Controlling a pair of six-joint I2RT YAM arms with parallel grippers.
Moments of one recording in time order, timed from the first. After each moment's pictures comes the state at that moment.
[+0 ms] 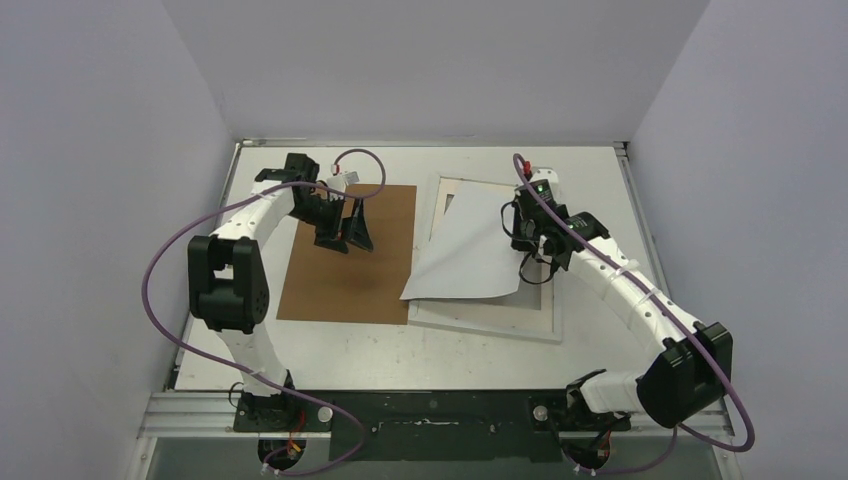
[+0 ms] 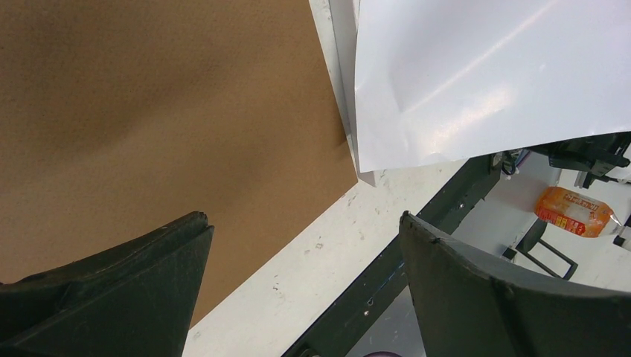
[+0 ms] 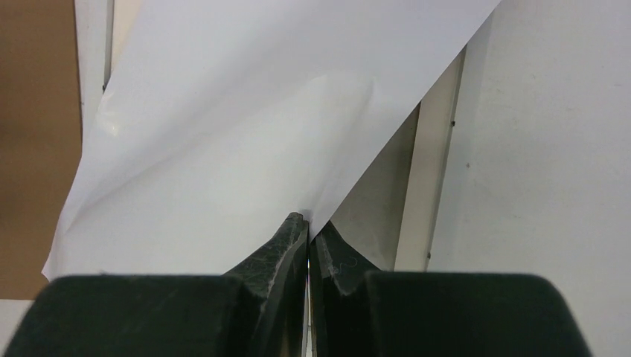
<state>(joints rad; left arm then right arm) -0.11 1.85 1.47 -0.98 0.71 0.09 0.46 1.32 1.16 -0.70 0.27 0.40</state>
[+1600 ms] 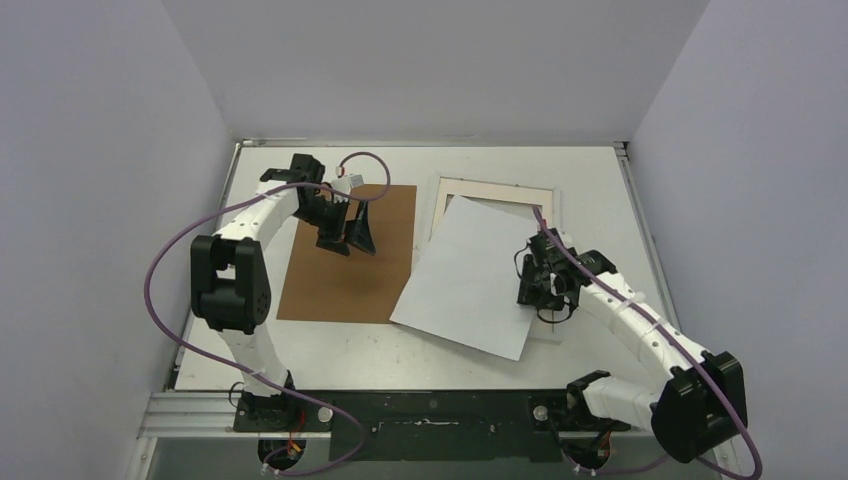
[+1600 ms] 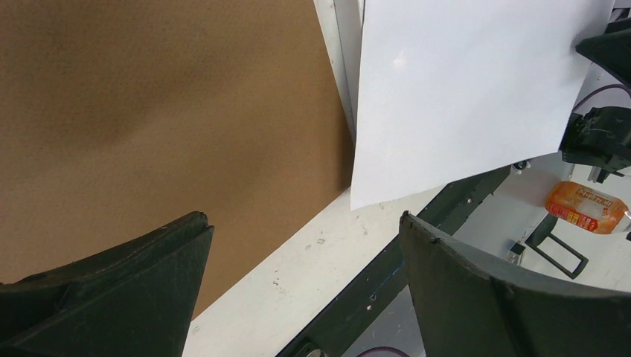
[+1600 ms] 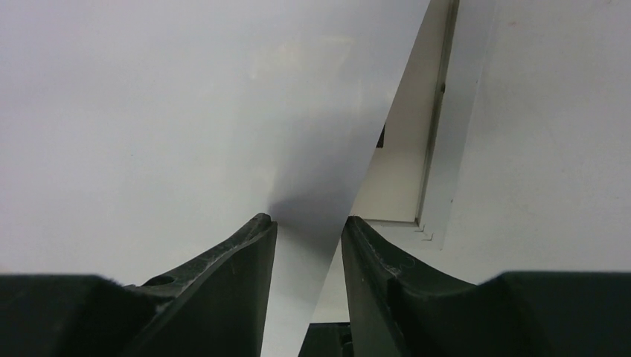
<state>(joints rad) -0.14 1.85 1.47 -0.99 0.68 0.09 0.42 1.19 0.86 -0.86 0.13 0.54</state>
